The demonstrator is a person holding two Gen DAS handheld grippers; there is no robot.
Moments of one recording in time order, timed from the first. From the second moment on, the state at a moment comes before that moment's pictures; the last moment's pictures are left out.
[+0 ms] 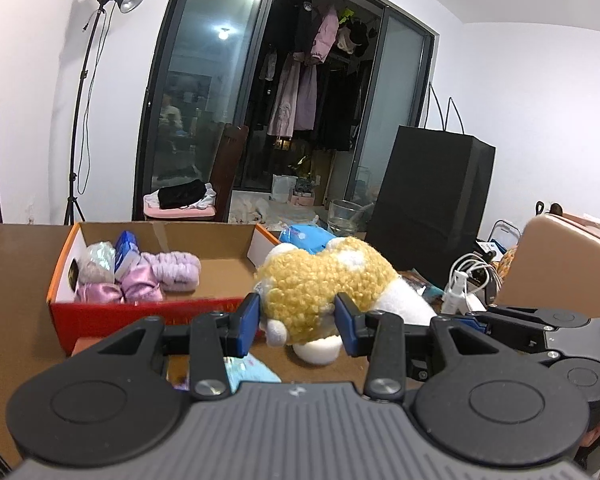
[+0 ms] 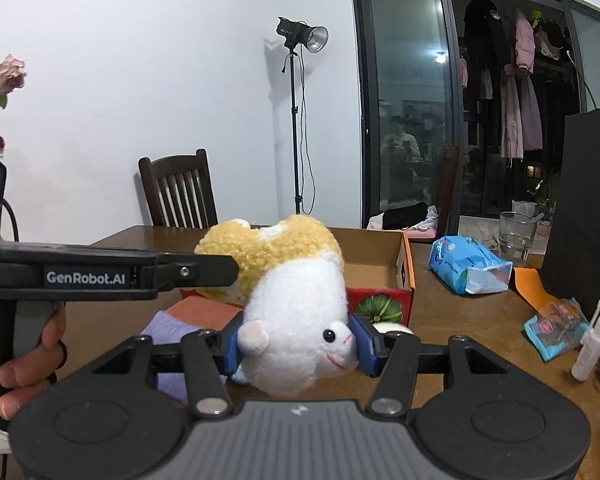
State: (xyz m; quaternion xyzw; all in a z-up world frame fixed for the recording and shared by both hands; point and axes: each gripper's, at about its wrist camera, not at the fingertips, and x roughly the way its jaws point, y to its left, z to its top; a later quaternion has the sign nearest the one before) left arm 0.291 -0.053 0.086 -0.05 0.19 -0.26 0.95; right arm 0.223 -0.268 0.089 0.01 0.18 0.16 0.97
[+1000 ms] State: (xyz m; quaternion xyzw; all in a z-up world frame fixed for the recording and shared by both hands) left arm 0.506 -0.062 0.069 -0.06 0.24 -0.26 0.93; right arm 0.433 -0.271 0.090 0.04 0.22 0.14 0.96
